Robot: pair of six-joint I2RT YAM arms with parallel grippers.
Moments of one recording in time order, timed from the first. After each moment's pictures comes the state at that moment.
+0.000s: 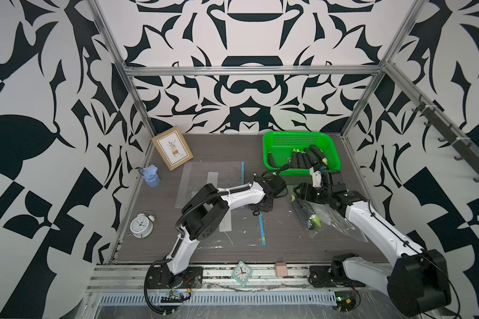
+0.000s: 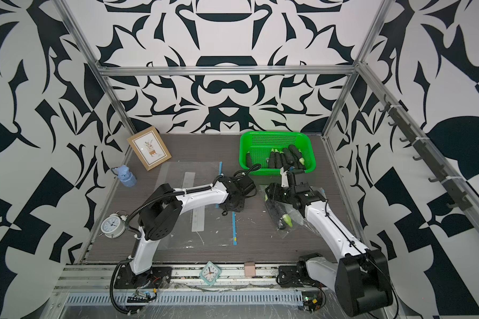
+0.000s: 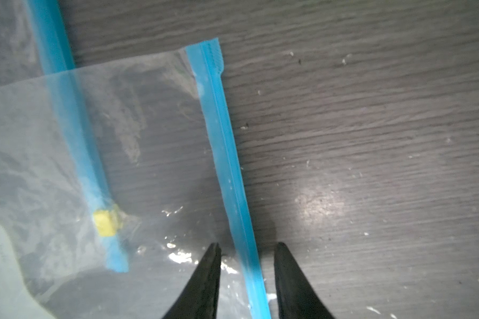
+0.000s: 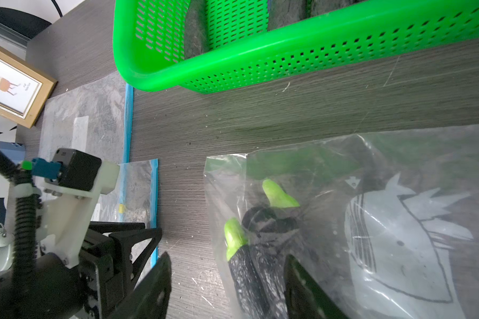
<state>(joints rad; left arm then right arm) -0.98 2.10 1.55 -0.82 -0.18 -0.79 0.20 1.14 0.73 -0.44 -0.27 0.43</state>
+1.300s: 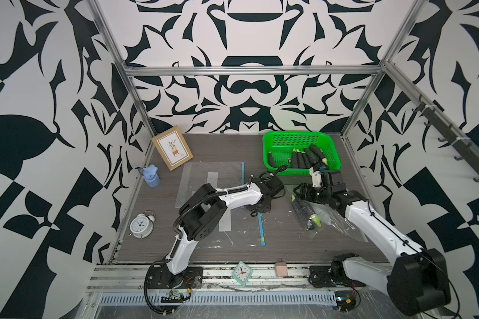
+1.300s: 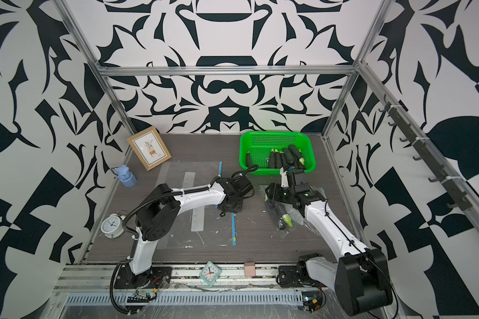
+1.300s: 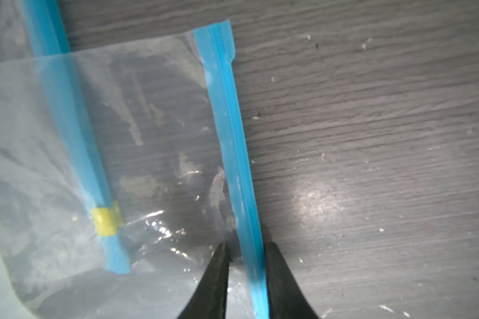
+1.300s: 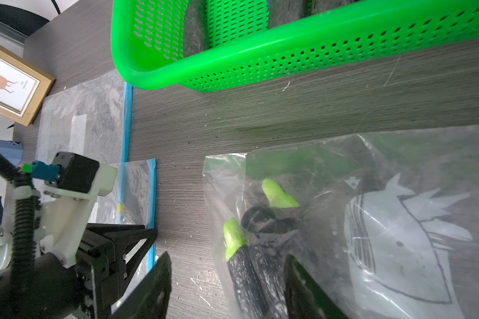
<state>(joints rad) -0.98 2.08 1.50 -0.79 -0.16 -0.78 0.20 1.15 0.73 -0.44 -0.27 0.43</state>
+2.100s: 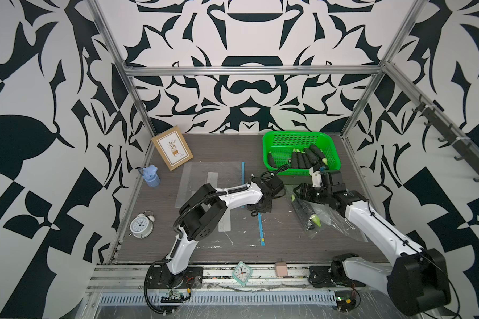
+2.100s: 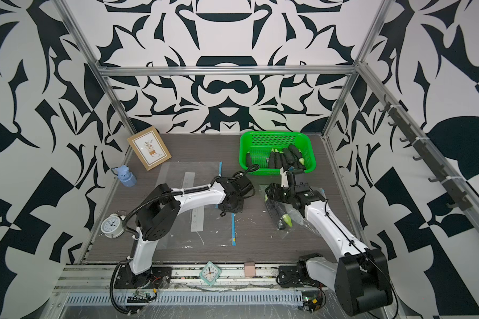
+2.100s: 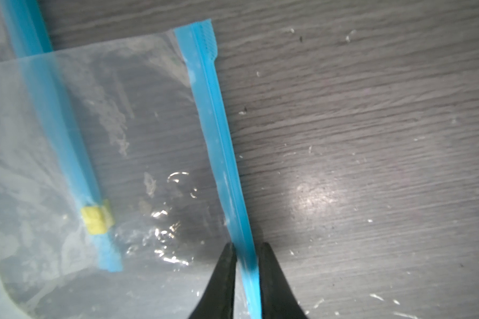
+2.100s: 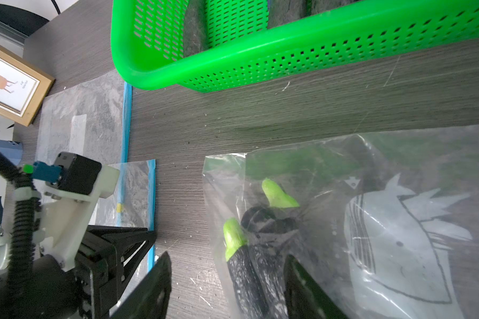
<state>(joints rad) -0.98 2.08 1.51 -0.80 -0.14 -0.77 0.20 1.15 0.72 -0.44 -0.27 0.43</state>
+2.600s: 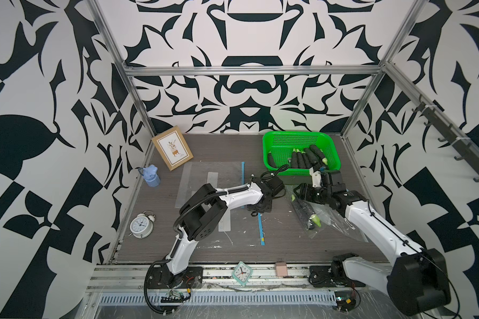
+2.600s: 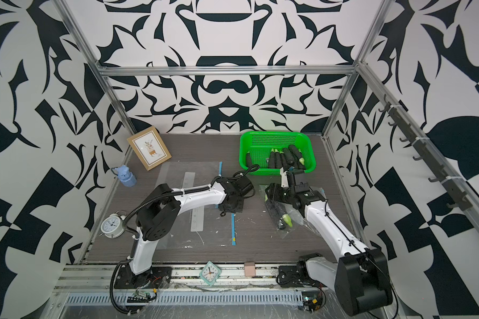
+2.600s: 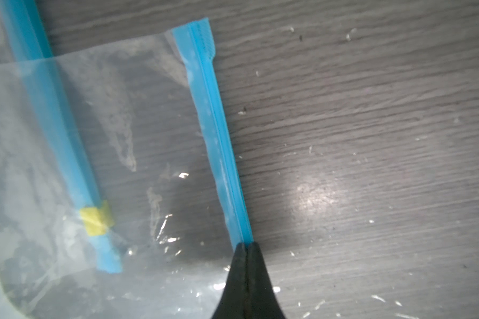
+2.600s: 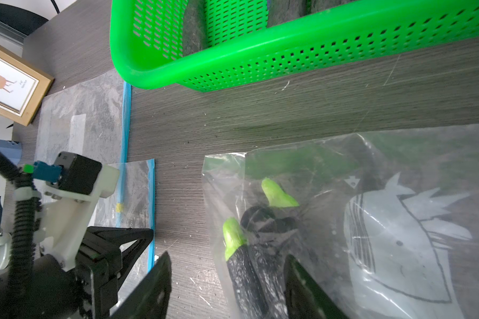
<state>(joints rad) -0.97 2.08 1.51 -0.80 -0.14 -0.76 0.20 1.15 0.72 -0.44 -0.27 0.43</state>
